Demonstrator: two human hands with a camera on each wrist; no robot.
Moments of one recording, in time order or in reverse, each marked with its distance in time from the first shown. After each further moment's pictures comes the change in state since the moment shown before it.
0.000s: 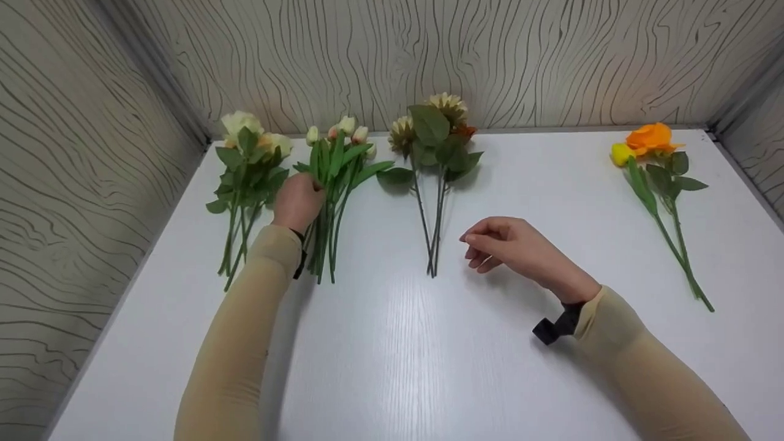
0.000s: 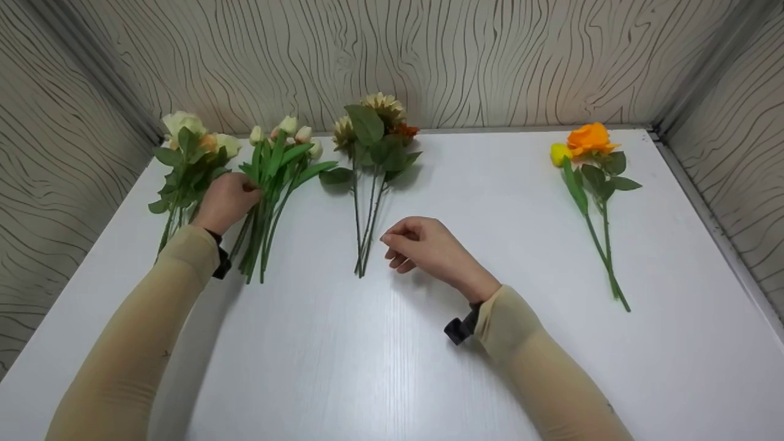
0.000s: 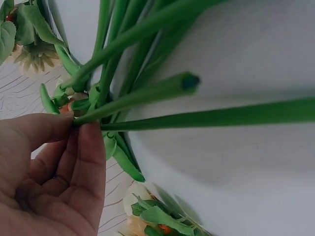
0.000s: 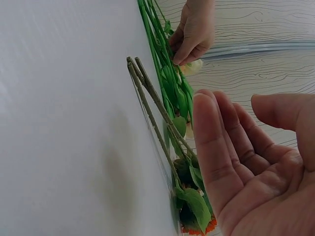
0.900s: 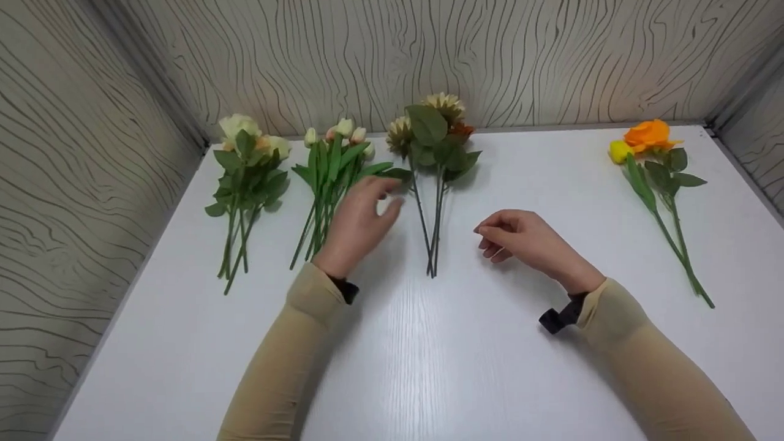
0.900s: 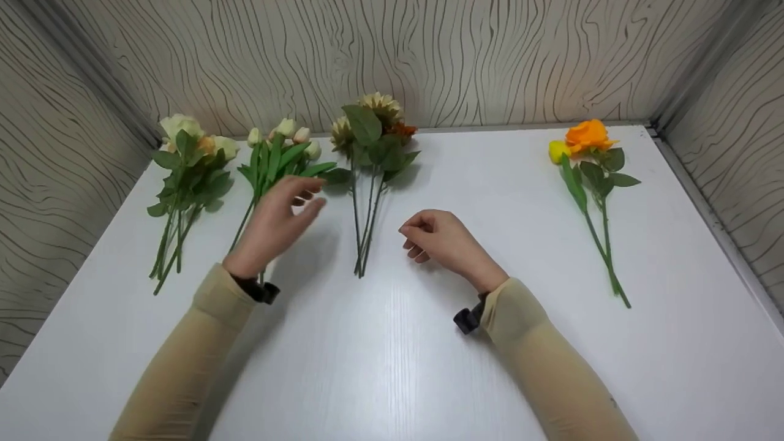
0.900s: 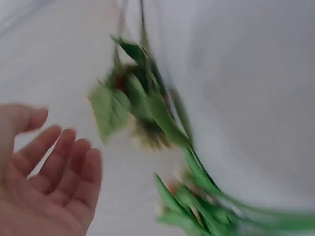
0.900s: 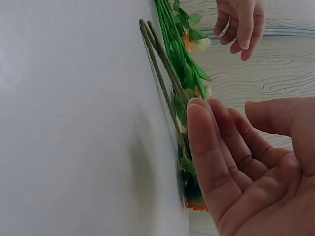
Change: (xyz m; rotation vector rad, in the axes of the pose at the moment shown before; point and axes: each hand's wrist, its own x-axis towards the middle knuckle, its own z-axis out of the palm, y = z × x) left_hand -0.058 0.085 0.042 -0.091 0.048 0.458; right_hand 0.005 0.013 -0.021 -0.100 0.089 0.047
